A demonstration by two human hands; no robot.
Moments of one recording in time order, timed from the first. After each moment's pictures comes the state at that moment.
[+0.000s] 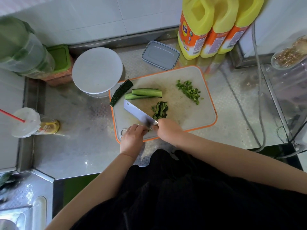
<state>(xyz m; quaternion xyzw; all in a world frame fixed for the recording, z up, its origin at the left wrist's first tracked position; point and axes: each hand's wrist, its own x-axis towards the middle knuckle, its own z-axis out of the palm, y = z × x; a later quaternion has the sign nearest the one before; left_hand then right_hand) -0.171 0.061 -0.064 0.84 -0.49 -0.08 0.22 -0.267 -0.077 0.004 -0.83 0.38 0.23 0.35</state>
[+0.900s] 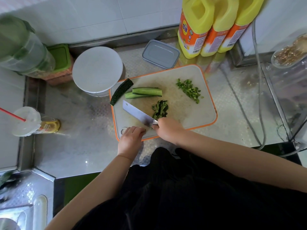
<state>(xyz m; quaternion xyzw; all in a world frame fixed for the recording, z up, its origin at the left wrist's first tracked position) -0.171 0.074 -0.065 0.84 -0.48 -0.08 0.23 -0.270 -0.078 0.004 -0.84 0.36 0.22 0.34</state>
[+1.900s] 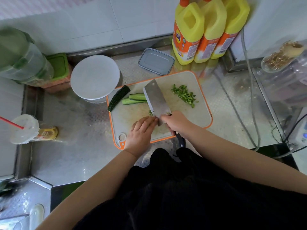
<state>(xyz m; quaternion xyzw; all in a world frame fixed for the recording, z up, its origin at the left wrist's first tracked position) -0.179 0.031 -0.048 0.75 -0.64 0.02 0.12 -0.285 -0.114 0.017 -0.61 0.52 0.09 0.59</state>
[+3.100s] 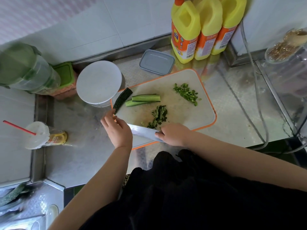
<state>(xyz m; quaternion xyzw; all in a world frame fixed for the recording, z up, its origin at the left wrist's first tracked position) -0.144 0.030 -0.014 0.87 -0.20 0.02 0.46 -0.294 -0.092 0.004 -0.87 0.25 0.24 0.34</state>
